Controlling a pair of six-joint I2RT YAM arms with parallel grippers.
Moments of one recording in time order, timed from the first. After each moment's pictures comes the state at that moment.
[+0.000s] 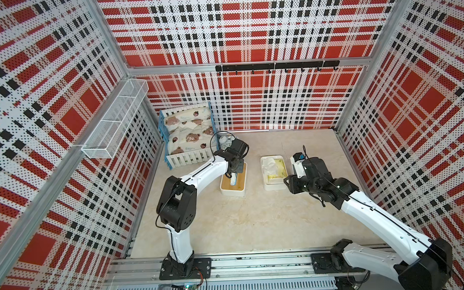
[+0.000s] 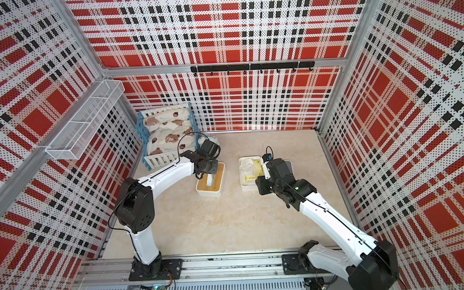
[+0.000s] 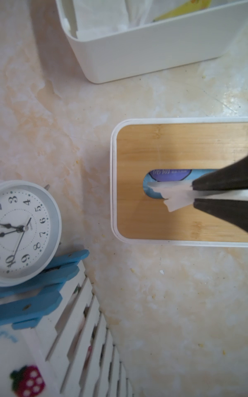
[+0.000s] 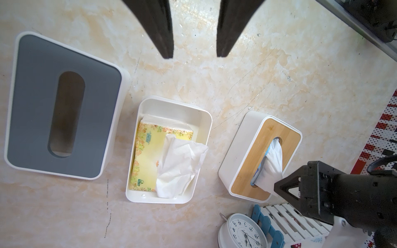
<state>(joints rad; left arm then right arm) -0.55 1.87 1.49 -0.69 -0.31 -0.33 0.54 1.10 0.94 -0.59 -0.02 0.32</state>
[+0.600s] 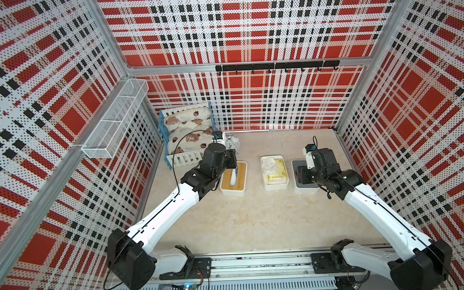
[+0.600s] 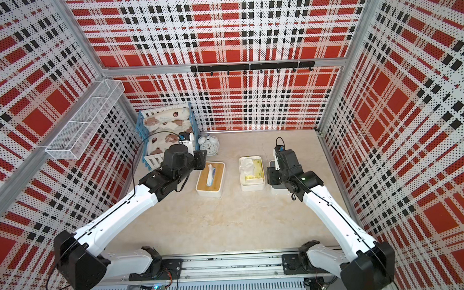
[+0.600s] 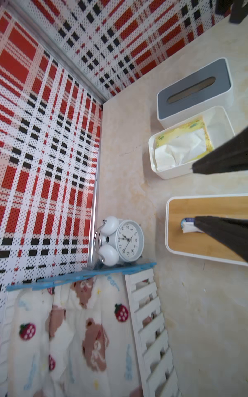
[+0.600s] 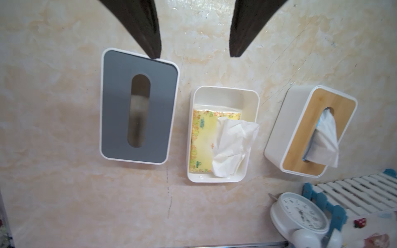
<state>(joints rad) -0.60 1.31 1.13 -0.24 -0.20 -0.40 0.35 1.15 1.04 -0.69 0.07 0.25</state>
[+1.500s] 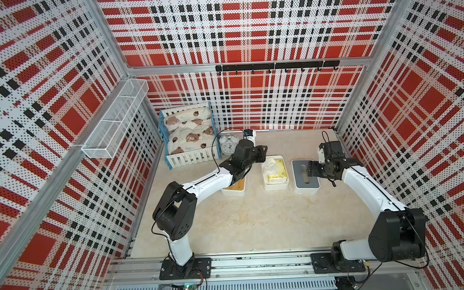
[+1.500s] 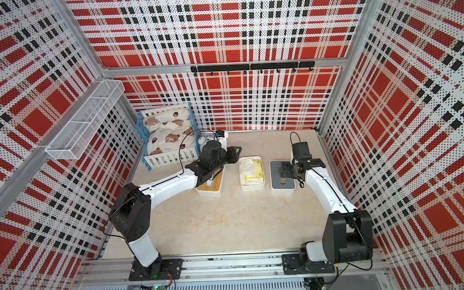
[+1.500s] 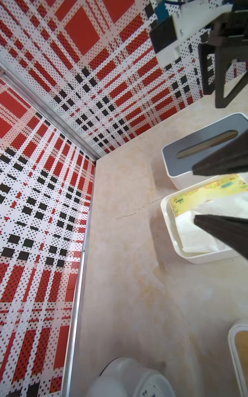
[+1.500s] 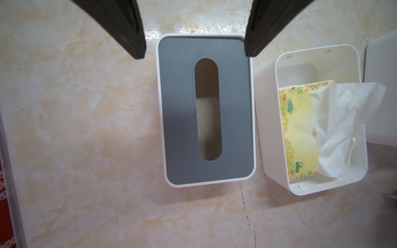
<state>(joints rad) -0.65 1.81 1.33 0.17 0.02 -0.55 0.06 1.42 1.10 -0.70 0.00 0.20</state>
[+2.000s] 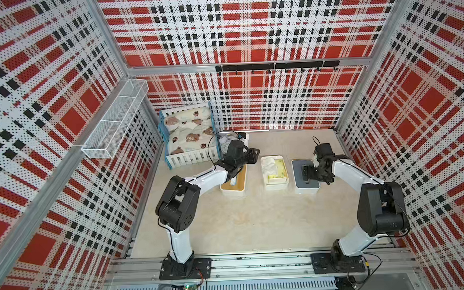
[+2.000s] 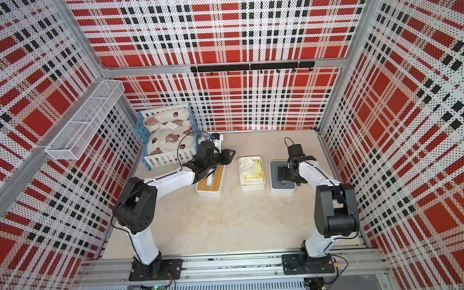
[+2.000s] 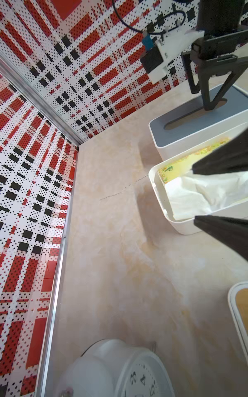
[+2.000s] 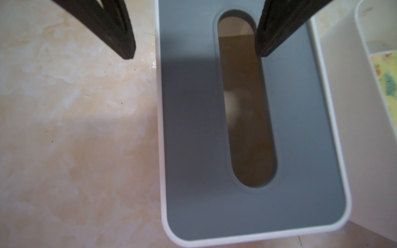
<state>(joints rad) -0.54 1.87 1.26 0.21 0.18 -0.49 0.05 1.65 1.12 -0.68 0.04 0.16</state>
